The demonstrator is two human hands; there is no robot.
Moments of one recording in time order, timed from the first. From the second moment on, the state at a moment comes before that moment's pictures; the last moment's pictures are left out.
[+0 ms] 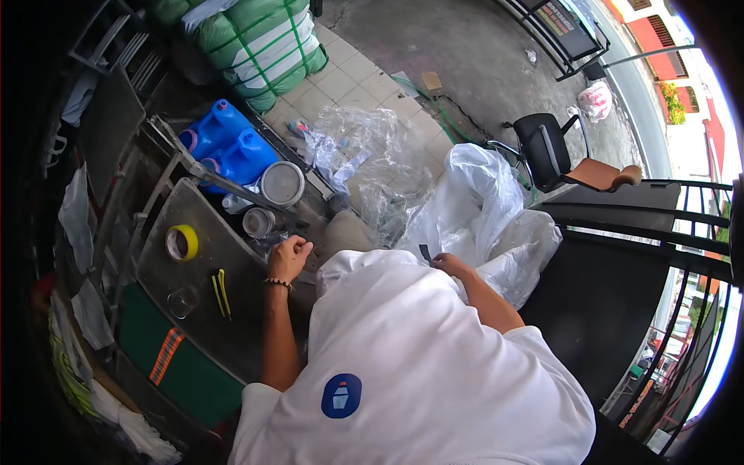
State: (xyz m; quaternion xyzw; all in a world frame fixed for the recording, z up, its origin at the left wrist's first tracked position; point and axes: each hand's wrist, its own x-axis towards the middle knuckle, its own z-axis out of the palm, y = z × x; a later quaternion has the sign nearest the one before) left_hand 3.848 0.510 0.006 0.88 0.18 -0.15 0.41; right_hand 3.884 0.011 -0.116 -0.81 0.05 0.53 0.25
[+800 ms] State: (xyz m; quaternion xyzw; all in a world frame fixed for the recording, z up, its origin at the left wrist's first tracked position) left_hand 3.892 0.593 -0.015 0.96 0.15 -0.06 0.22; right_hand 4.071 0.087 -0.100 -0.81 0.17 0.36 0.44
